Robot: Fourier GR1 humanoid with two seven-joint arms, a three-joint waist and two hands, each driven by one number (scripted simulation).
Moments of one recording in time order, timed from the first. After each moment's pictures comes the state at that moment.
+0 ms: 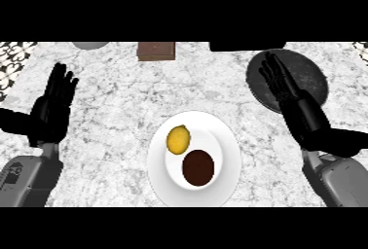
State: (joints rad) left arm -0.28 0.35 -0.03 -1.34 0.38 0.23 -0.10; right arm -0.35 -0.41 0.30 -1.61 -0.29 -0.13 -0.09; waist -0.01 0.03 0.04
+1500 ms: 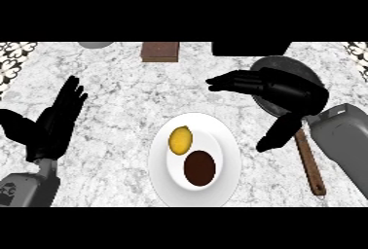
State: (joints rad) left arm -0.18 0.37 -0.10 -1.55 0.32 0.24 0.17; right arm -0.70 -0.58 0.45 -1.42 0.15 0.40 -0.36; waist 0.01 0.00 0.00
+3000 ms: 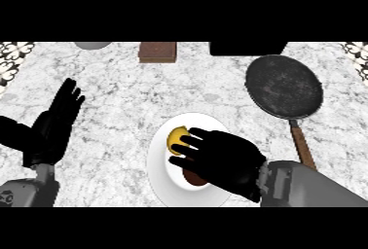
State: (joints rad) left arm -0.14 0.31 -0.05 -1.61 0.26 0.20 0.20; right arm -0.65 -0.42 0.75 -1.79 0.73 0.75 0.06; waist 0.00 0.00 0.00
